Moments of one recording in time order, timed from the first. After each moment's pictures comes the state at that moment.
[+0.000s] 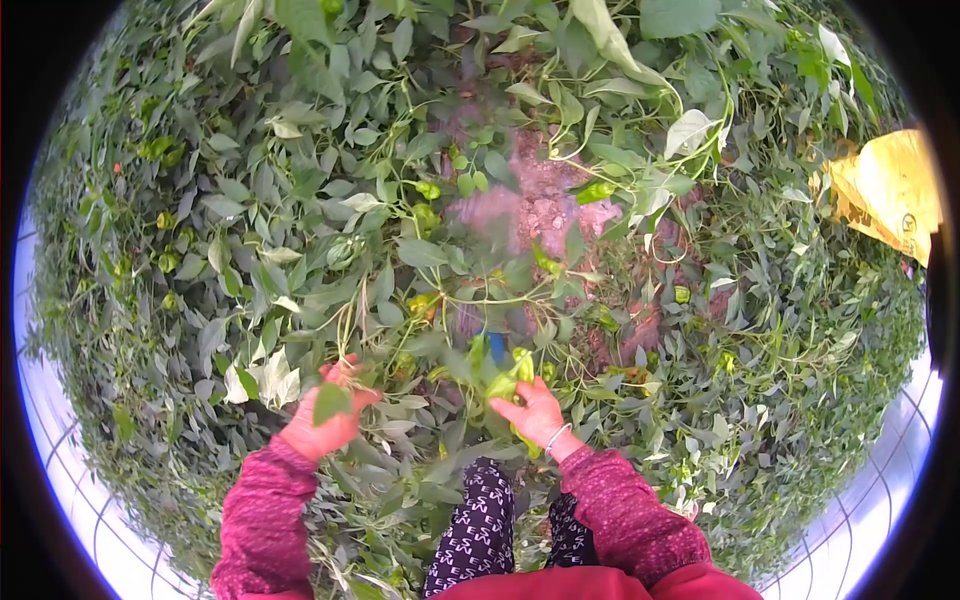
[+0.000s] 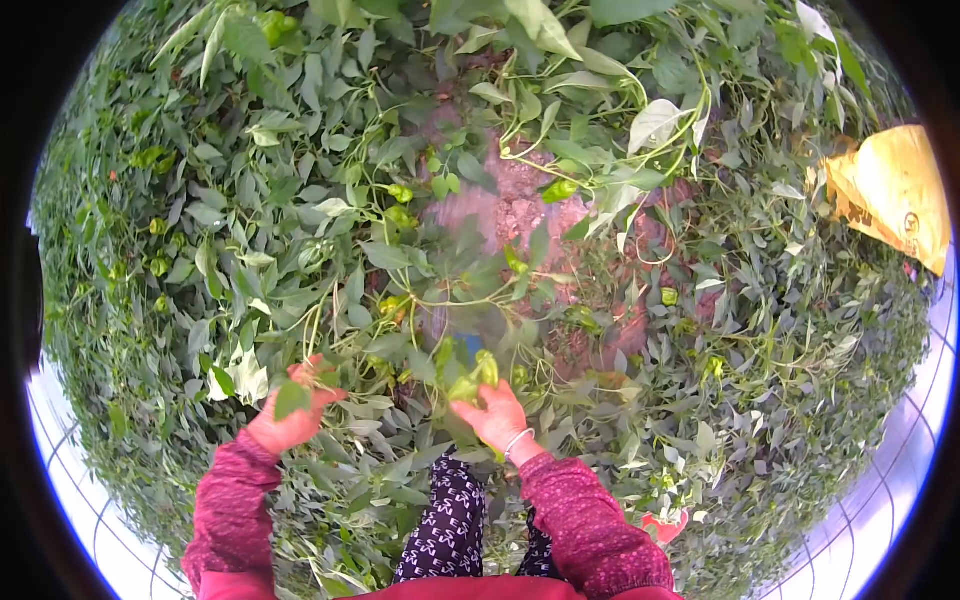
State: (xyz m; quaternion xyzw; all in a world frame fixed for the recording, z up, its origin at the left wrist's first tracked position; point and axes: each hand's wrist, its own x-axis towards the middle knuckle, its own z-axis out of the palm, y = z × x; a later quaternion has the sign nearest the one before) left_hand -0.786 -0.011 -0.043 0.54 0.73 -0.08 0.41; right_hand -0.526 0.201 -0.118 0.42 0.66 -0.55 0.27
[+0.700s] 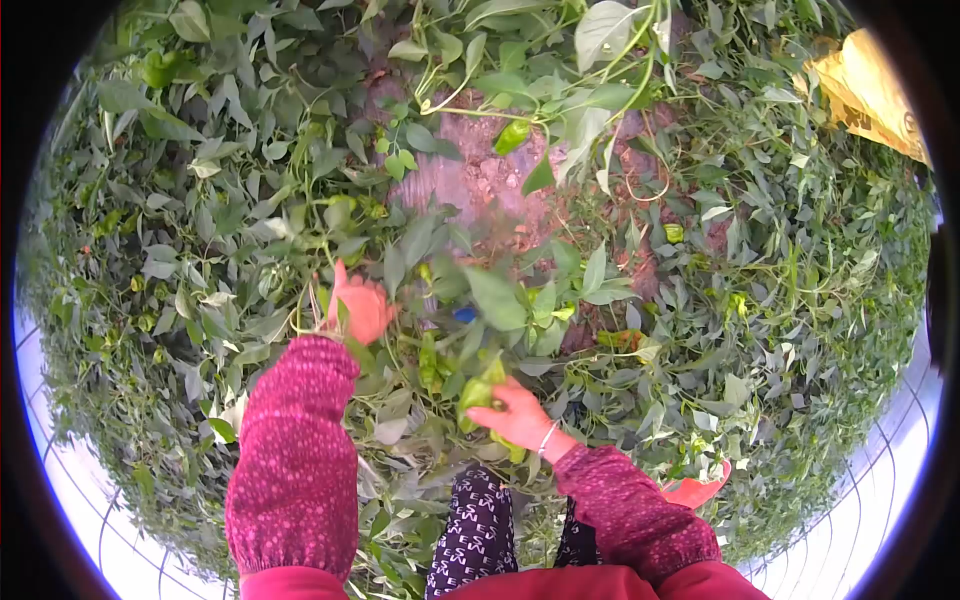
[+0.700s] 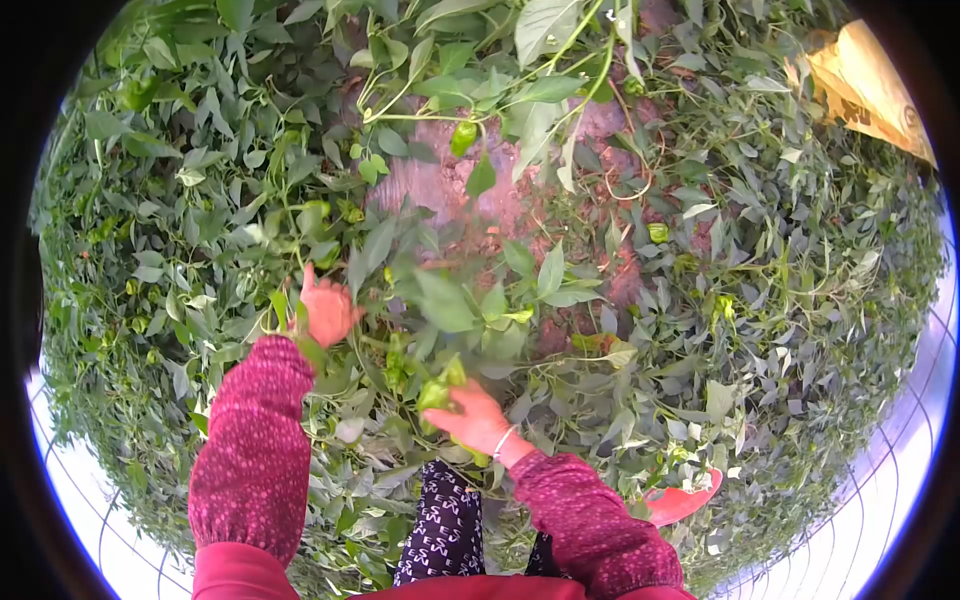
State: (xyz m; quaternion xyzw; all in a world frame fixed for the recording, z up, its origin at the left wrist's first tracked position) left_hand -0.769 0.151 -0.198 0.57 0.67 -0.34 0.33; right_hand -0.480 0.198 -0.137 0.41 0.57 -0.69 0.17
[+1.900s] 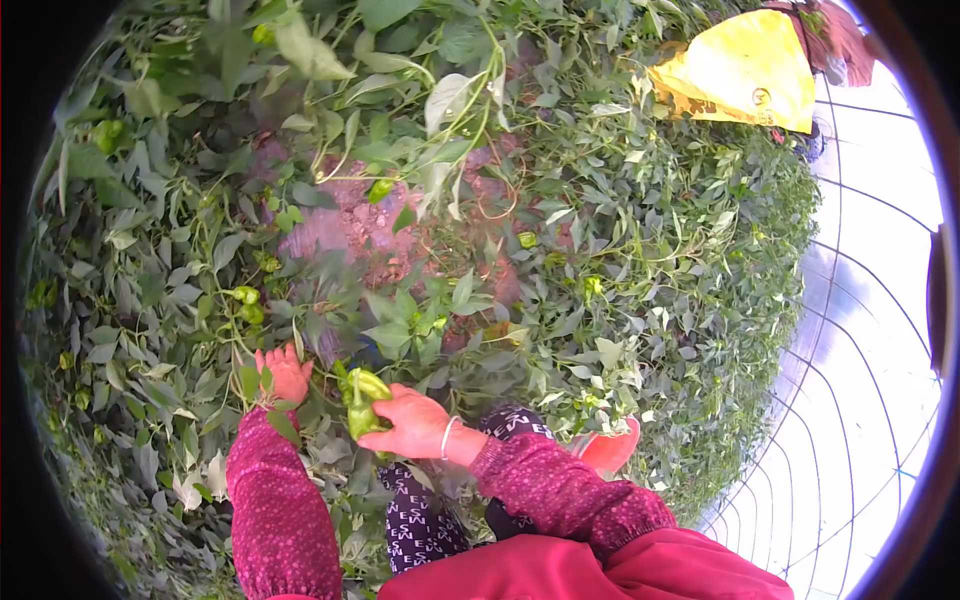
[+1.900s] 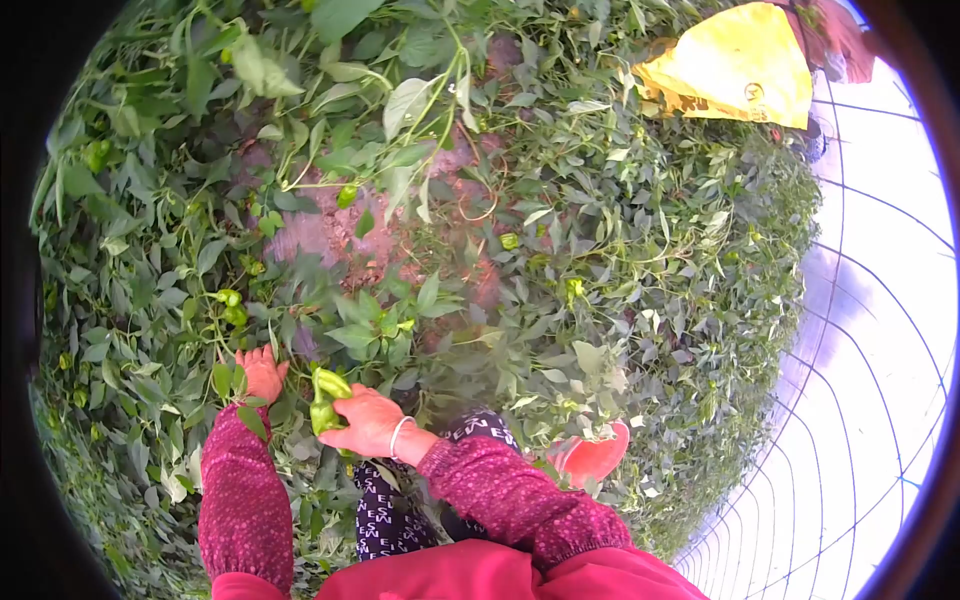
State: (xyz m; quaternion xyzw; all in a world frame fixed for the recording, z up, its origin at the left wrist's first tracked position) left_hand -0.743 0.092 -0.193 0.46 0.79 -0.14 0.37; right_hand -0.569 0.252 -0.008 0.32 0.71 -0.53 0.34
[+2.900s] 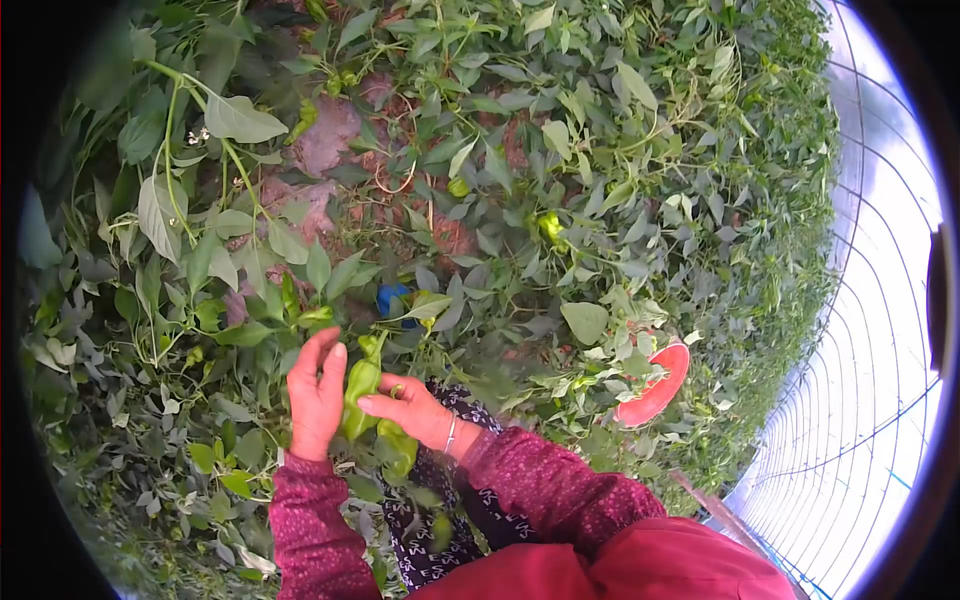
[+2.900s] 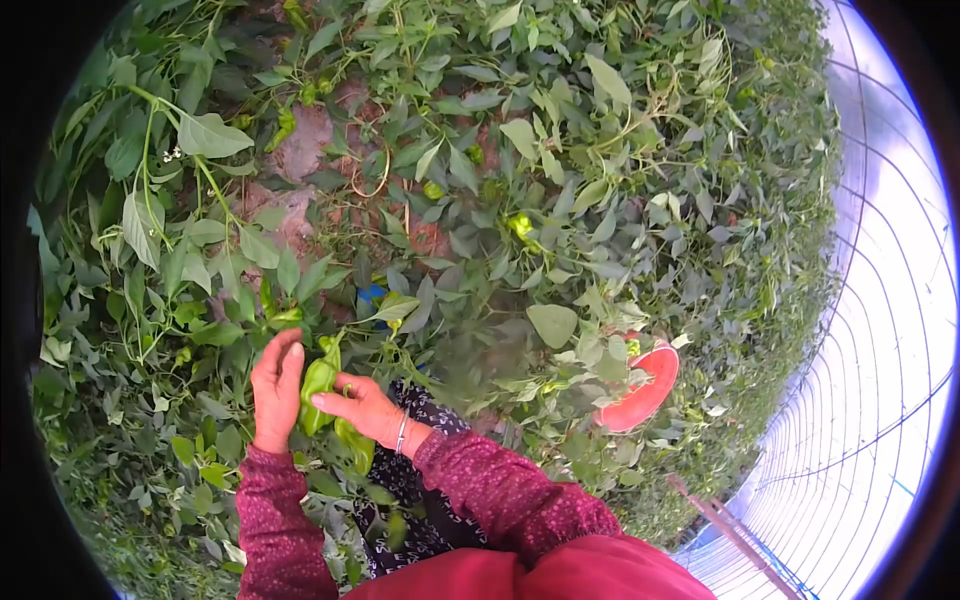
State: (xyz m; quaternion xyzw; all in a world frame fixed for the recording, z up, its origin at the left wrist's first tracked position) left_hand -0.584 0.357 -0.091 0.33 0.69 0.29 0.57; right_hand -0.425 0.337 -0.085 0.49 0.14 -0.85 -0.13
